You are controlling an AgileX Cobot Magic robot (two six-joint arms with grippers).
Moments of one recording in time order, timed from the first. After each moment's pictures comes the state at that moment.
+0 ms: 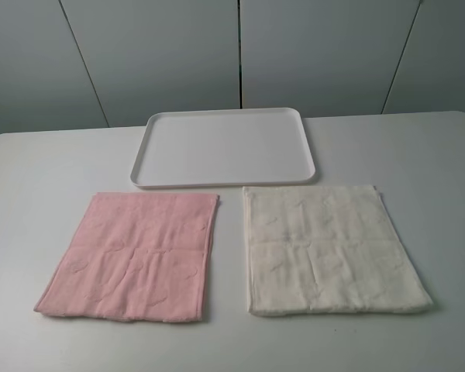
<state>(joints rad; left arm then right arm) 0.10 0.00 -0.51 0.02 1.08 -0.07 -0.01 0.00 -0.51 0.22 1.10 -0.18</state>
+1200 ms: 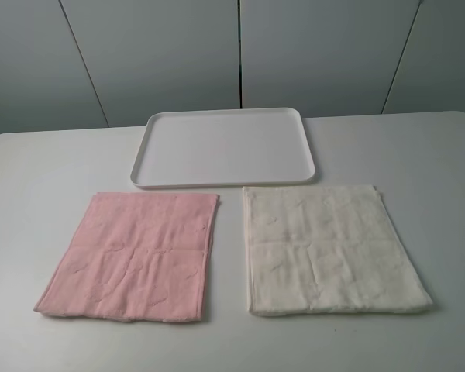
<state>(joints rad) 0.10 0.00 -0.51 0.02 1.08 -0.07 -0.01 0.00 -0.51 0.22 1.10 -0.18</state>
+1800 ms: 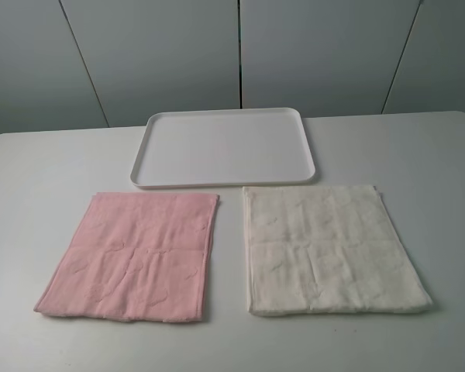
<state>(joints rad) 0.10 0.00 -0.51 0.01 1.08 -0.07 -0.01 0.00 -0.51 0.22 1.10 -0.18</state>
